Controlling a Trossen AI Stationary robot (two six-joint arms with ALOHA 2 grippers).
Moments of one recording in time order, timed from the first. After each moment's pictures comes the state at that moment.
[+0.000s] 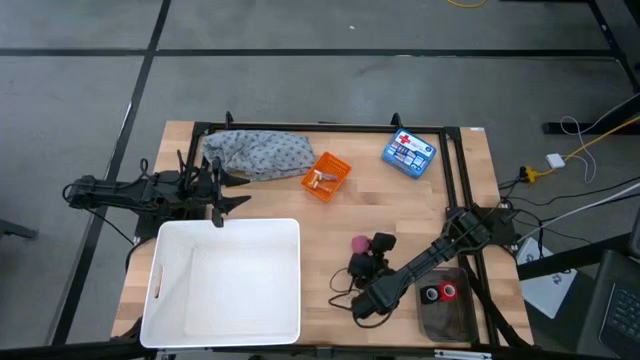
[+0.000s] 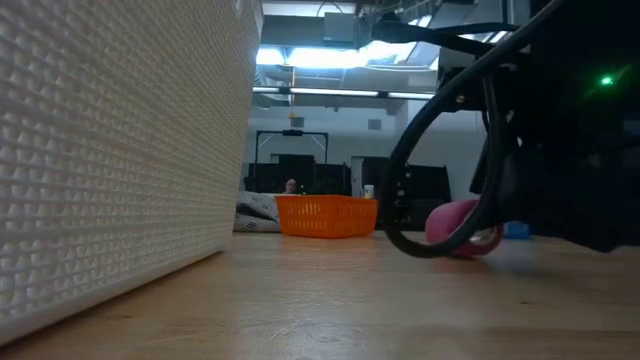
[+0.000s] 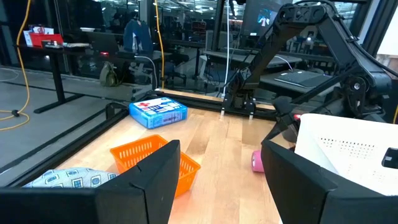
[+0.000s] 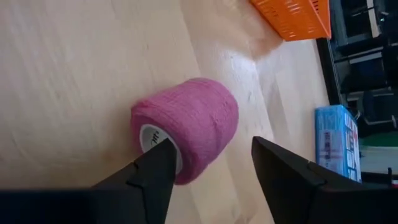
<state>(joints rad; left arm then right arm) -0.06 0.24 0.26 -0.06 -0.27 -0.09 0.64 2.17 1.45 -1.24 0.80 1.02</state>
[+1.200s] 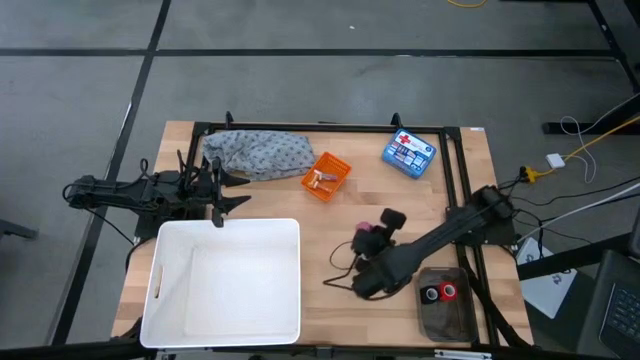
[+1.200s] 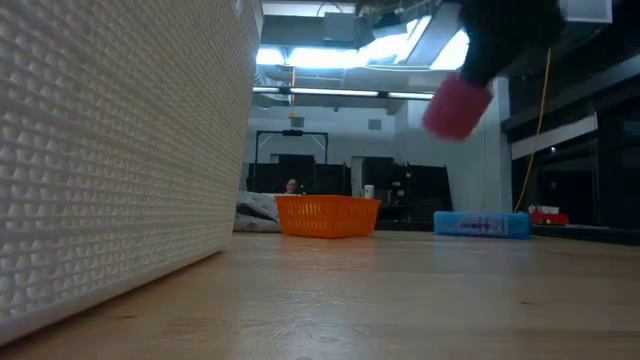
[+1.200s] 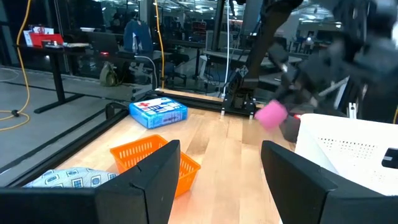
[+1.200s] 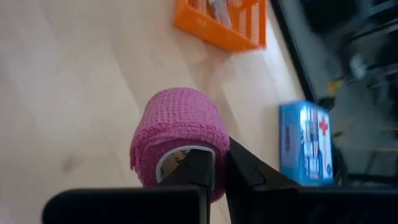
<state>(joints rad) -0.06 0.24 0.26 -0.06 -0.27 -0.09 0.56 1.92 1.59 -1.47 0.75 0.99</state>
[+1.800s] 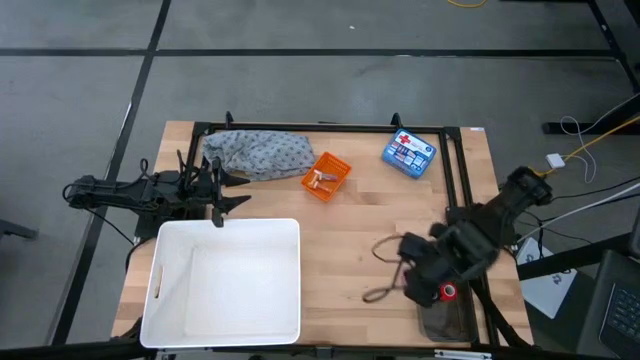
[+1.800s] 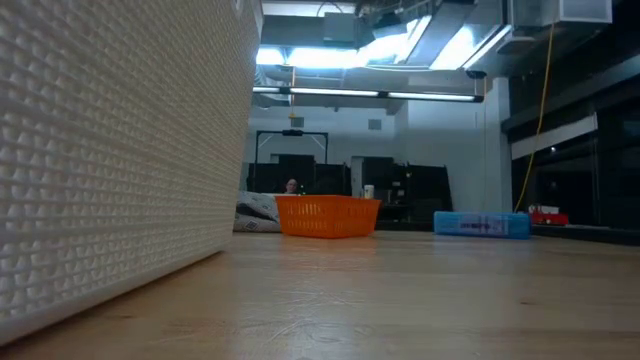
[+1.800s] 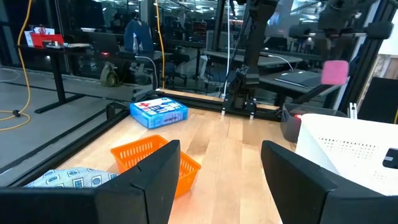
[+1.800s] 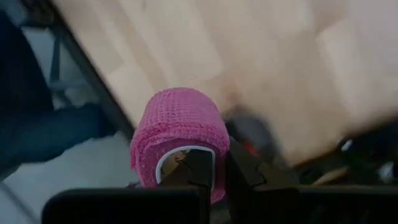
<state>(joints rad) -0.06 0.24 0.26 -0.06 -0.27 -0.09 0.70 1.61 1.74 -1.57 0.01 1.19</state>
